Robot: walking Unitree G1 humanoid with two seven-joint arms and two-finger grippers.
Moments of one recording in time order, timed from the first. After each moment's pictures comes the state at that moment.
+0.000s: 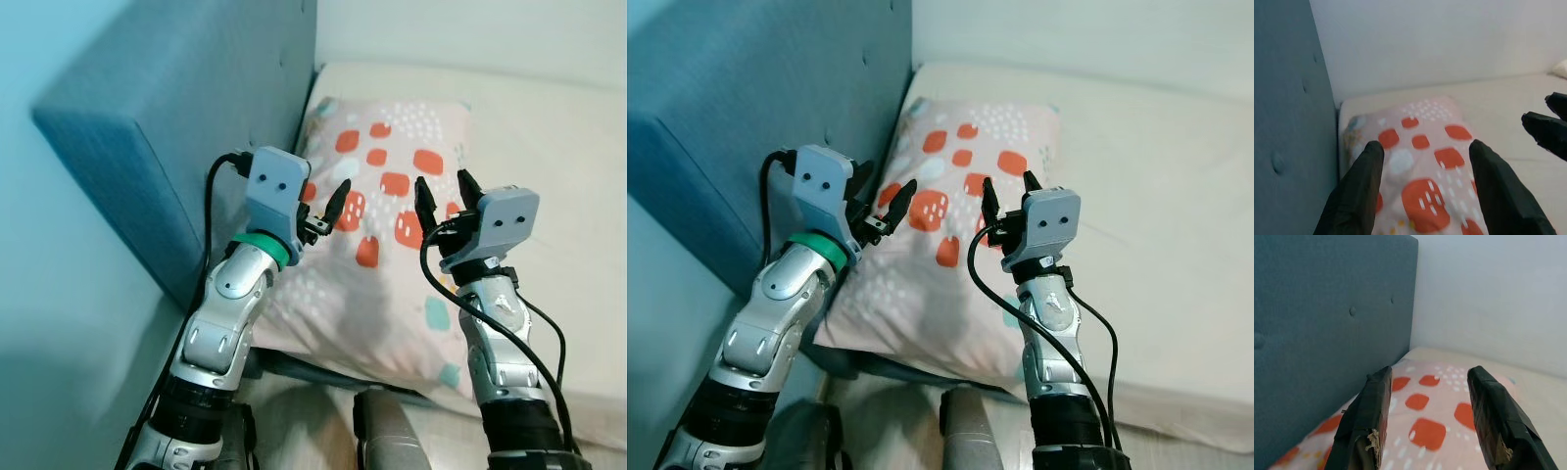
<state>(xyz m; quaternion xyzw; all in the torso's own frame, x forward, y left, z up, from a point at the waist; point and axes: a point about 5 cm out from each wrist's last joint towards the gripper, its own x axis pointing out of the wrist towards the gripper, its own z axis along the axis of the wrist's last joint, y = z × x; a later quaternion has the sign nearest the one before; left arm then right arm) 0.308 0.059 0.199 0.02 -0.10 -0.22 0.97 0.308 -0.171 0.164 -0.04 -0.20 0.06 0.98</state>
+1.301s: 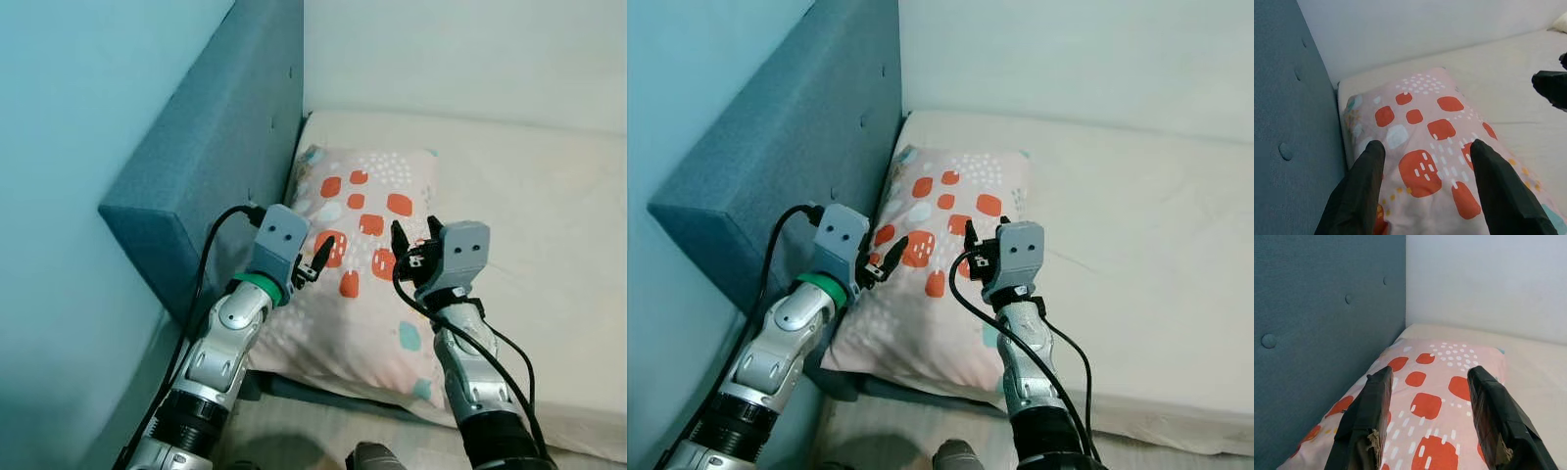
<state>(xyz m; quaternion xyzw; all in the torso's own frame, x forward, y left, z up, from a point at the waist) 0.309 0.070 0.130 0.07 -0.01 -0.21 0.97 0.306 -0.156 0.110 -0.01 -0.10 0.05 0.99</state>
